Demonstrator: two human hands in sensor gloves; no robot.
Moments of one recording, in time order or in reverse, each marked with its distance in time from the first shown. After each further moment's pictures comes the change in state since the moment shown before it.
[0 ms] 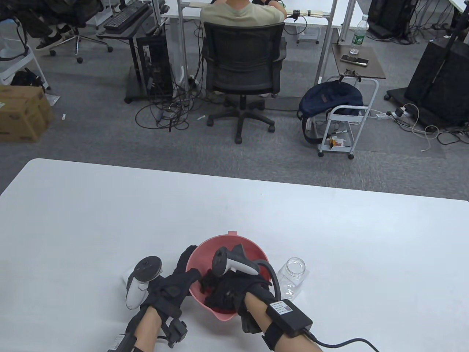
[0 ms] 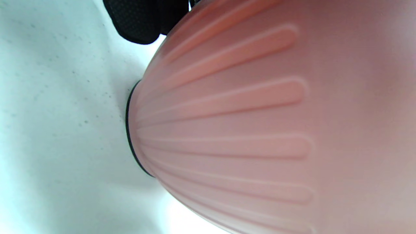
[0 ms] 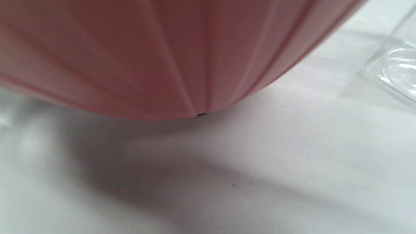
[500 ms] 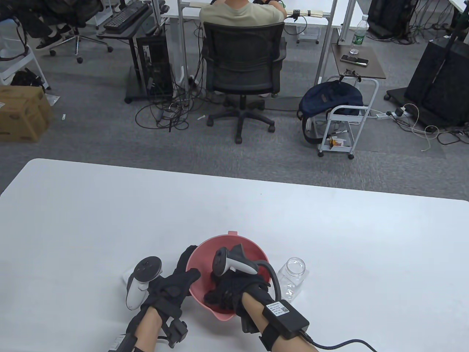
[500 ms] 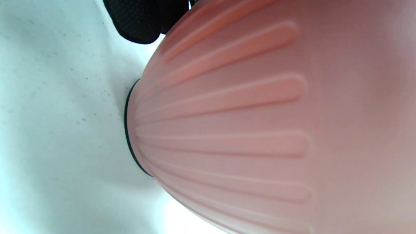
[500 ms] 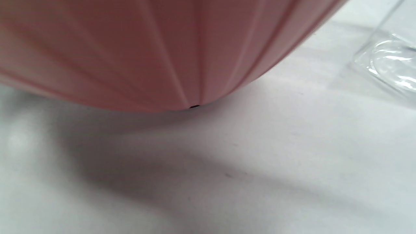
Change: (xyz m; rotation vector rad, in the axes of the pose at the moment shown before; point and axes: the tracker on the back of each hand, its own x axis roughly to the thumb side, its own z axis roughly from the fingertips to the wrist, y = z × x) left_hand 0.000 -0.001 0.001 0.003 0.000 0.010; right_hand -0.002 0.003 -0.003 0.036 0.048 -0.008
